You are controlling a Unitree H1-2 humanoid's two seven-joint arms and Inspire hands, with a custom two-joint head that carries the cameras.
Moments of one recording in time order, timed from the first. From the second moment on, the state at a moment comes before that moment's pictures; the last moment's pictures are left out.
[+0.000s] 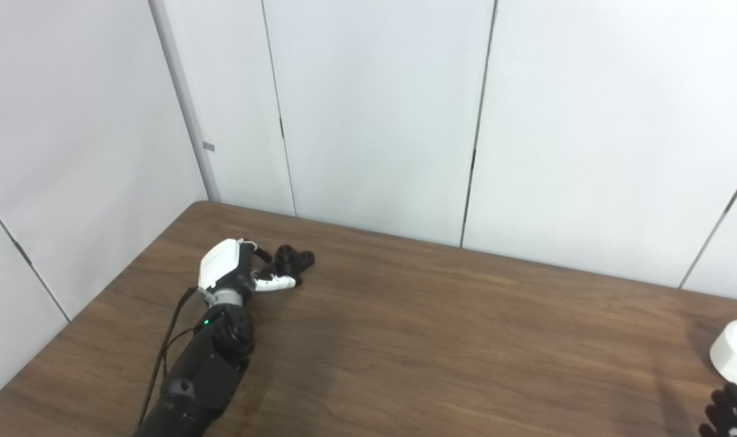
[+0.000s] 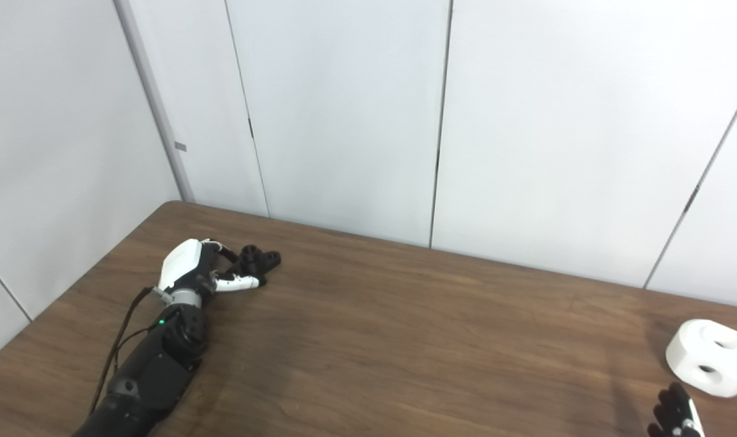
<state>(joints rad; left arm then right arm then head) -0.44 0.45 -0.01 0.49 0.51 0.37 0.24 0.16 -0.13 -0.11 -0.31 0.14 0.08 0.10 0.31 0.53</state>
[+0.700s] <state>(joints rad) -0.45 0.45 -0.02 0.59 0.50 0.24 0.30 0.16 -0.13 -0.10 -0.33 0.13 0.10 0.10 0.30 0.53</state>
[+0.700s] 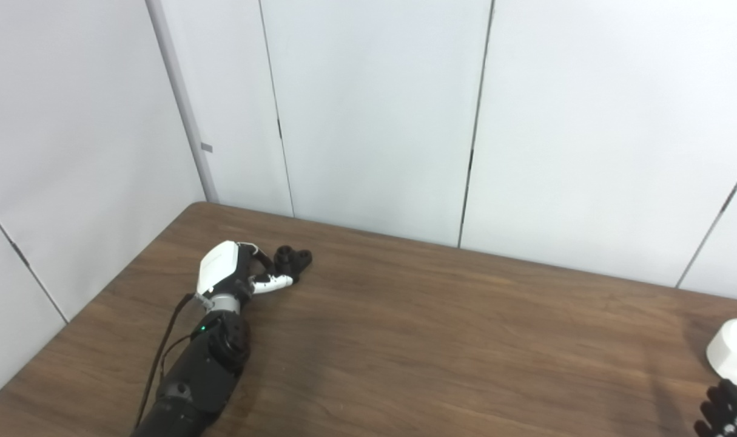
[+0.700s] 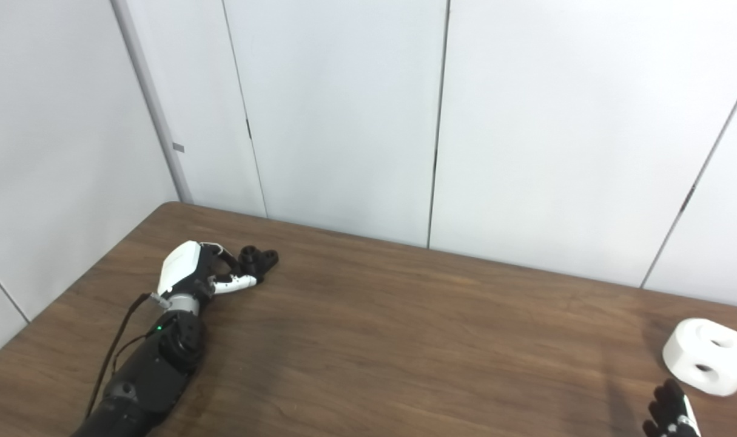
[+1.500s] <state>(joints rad) -0.33 0.47 -0.11 0.30 0.52 0.28 0.17 0.15 -0.11 -0.07 -0.34 0.10 0.15 0.04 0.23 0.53</state>
